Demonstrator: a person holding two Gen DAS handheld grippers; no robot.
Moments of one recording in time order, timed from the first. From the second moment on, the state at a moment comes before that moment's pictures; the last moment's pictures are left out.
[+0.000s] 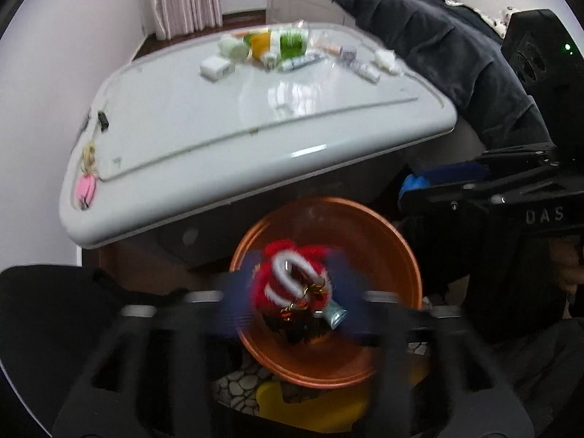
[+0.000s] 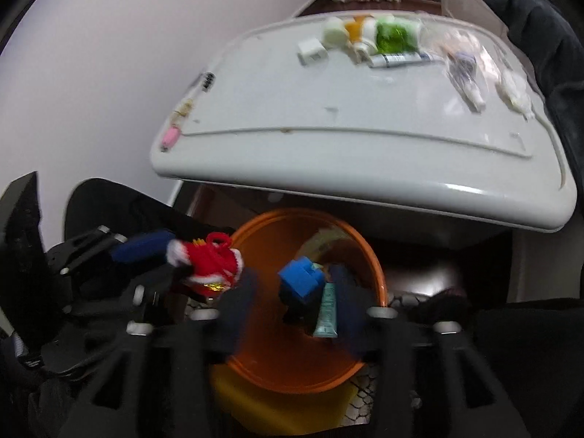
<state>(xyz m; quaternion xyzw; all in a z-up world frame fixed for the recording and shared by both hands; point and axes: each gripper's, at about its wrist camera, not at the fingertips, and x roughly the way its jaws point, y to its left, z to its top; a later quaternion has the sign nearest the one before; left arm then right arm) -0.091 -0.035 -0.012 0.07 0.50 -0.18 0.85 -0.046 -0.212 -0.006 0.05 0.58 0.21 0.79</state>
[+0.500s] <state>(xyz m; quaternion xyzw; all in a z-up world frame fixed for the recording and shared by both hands) -0.030 -0.023 -0.017 0.01 0.52 -0.17 0.84 0.105 -0.299 0.006 0.00 0.53 0.07 0.84</state>
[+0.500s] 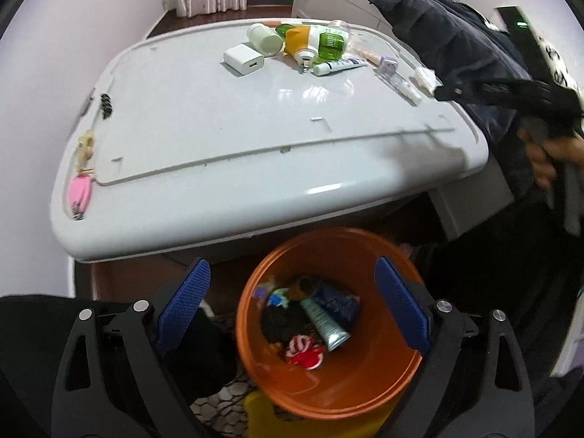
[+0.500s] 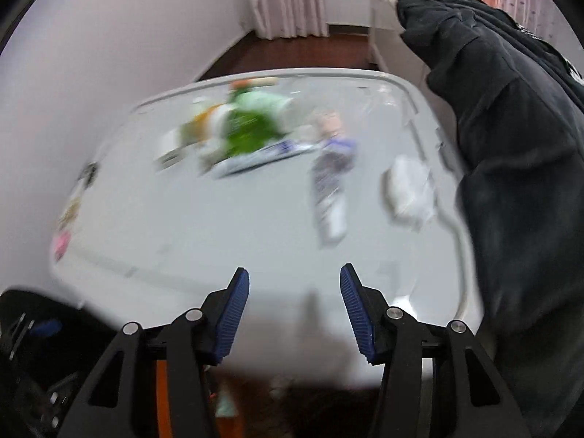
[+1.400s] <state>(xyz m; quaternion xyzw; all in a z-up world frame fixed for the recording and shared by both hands) 0.247 -0.050 -0.047 -0.08 0.50 -0.01 0.86 0.174 -0.315 -0.024 0.01 0.55 0.07 0.83</state>
